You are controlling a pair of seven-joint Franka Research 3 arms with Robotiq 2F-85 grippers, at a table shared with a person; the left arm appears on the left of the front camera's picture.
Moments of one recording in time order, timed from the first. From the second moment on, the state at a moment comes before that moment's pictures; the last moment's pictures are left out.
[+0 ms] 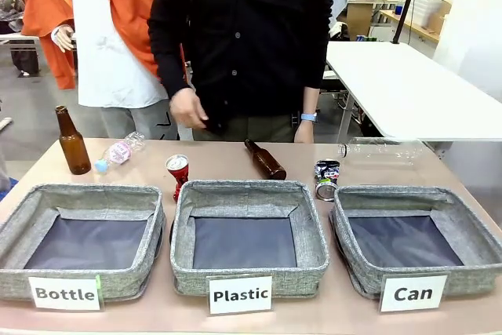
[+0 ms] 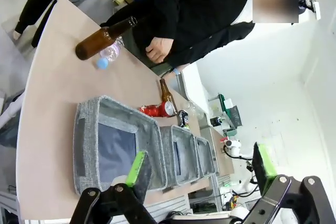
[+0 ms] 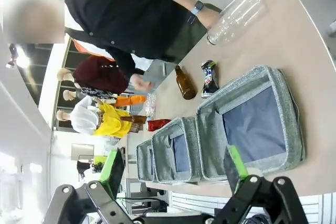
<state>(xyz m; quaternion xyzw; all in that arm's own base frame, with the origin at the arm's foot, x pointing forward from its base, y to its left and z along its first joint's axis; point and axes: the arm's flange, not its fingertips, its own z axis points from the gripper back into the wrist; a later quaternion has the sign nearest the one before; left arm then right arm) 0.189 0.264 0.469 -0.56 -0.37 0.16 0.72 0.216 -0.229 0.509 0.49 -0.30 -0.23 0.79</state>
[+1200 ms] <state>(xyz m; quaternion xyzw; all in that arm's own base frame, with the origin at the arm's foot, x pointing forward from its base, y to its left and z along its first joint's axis) 0.189 0.267 0.468 -0.56 -0.37 0.16 0.73 0.394 0.073 0.517 0.14 -0.14 0.00 0.98</state>
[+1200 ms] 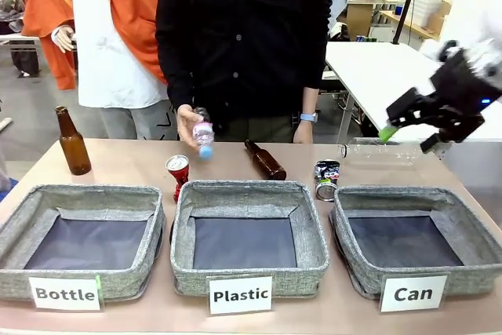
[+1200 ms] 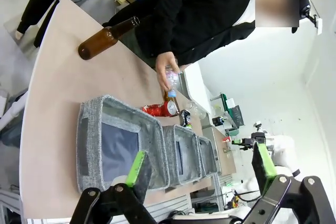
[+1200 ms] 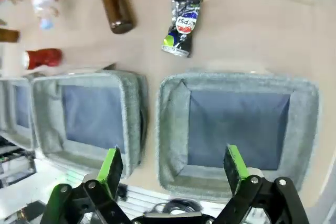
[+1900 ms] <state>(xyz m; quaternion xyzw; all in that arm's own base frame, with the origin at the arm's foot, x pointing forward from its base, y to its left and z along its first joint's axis) 0.188 0.268 0.468 -0.56 -0.37 0.16 0.72 0.429 0.093 0.500 0.11 -0.13 0.04 0.98</state>
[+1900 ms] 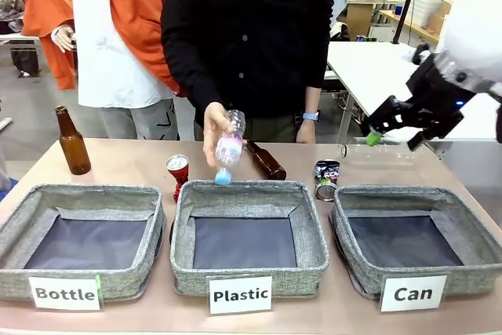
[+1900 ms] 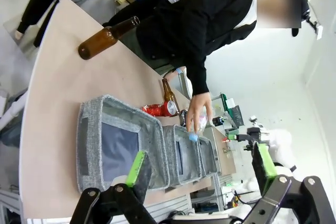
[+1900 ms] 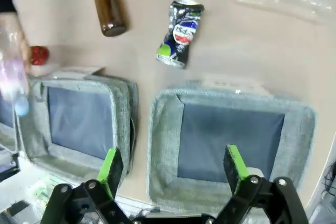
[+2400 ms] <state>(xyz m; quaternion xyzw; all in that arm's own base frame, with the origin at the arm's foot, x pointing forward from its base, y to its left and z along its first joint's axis) 0.188 0.268 0.467 -0.56 -0.37 0.17 0.72 0.560 0.127 0.413 0.11 -0.04 0.02 0.99</state>
